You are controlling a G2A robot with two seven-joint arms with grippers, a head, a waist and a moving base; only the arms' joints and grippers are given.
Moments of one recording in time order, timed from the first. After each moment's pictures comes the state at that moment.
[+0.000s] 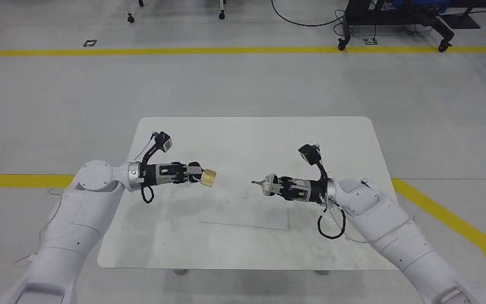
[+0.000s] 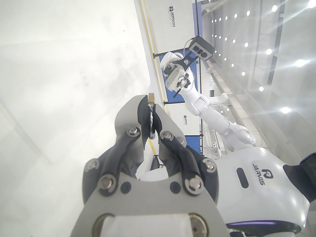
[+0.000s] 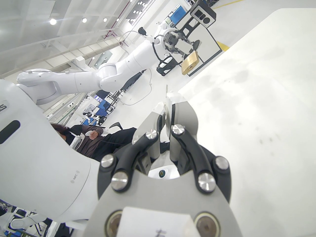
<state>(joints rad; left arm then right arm) 0.64 -1.13 -1.09 -0.87 -0.51 -0.39 -1.35 -0.69 -0.96 0.68 -1.16 0.36 -0.95 0.76</state>
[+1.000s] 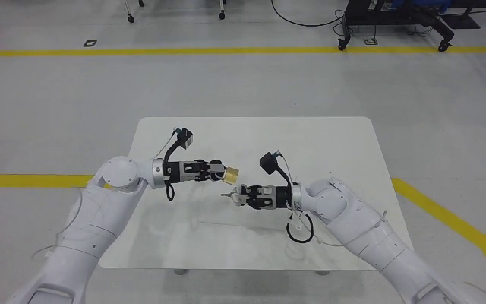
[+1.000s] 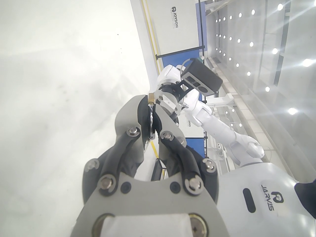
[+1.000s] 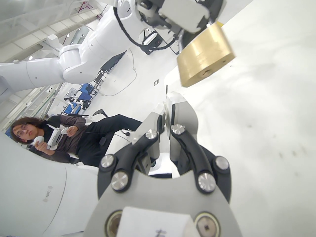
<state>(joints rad) 0.64 -1.17 -1.00 -1.00 -0.42 -0.31 -1.19 -0.67 -1.07 0.61 -1.21 0.08 -0.75 0.64</state>
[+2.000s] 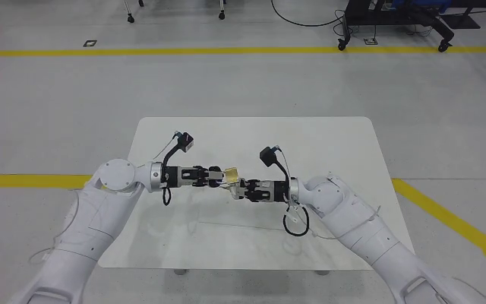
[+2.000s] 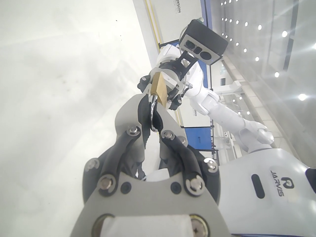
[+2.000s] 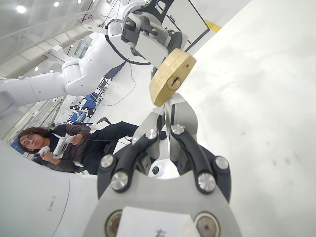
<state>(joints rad) 0.66 -1.15 -1.02 -1.04 -0.34 -0.39 -1.22 -0.65 -1.14 0.64 -1.11 0.13 -0.77 0.70</state>
